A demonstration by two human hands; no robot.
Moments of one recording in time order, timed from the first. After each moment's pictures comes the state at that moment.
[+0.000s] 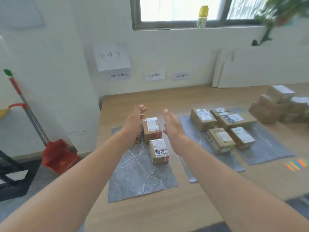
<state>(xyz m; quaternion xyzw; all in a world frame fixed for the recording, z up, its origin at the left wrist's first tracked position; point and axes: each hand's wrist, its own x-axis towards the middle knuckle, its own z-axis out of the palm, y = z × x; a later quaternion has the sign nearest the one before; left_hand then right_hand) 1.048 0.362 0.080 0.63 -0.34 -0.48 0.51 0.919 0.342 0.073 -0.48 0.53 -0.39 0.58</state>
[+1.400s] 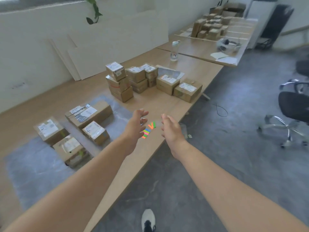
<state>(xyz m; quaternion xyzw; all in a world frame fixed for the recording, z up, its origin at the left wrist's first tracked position) 0.331 0.285 0.031 0.51 -0.50 -0.65 0.27 0.215 0.340 -0.003 -0.25 0.65 -0.57 0.43</state>
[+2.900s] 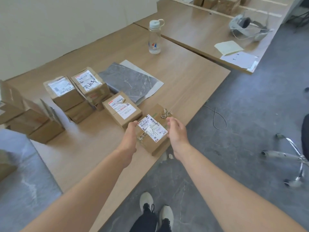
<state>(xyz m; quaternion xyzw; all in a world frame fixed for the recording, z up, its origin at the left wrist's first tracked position) -0.160 -0.068 -0.102 0.64 -0.36 -0.65 0.20 -0.308 -0.030 -0.128 -0.15 0.70 -0.51 0.47</state>
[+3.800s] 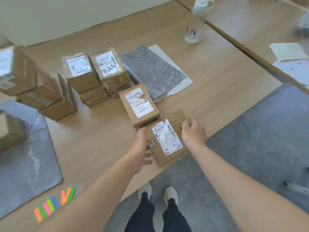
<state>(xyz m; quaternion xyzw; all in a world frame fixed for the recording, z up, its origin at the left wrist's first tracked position) -0.173 -0.108 -0.168 0.70 -0.18 -0.68 0.17 -0.354 -0.126 -0.205 -0.36 0.86 -0.17 0.33</state>
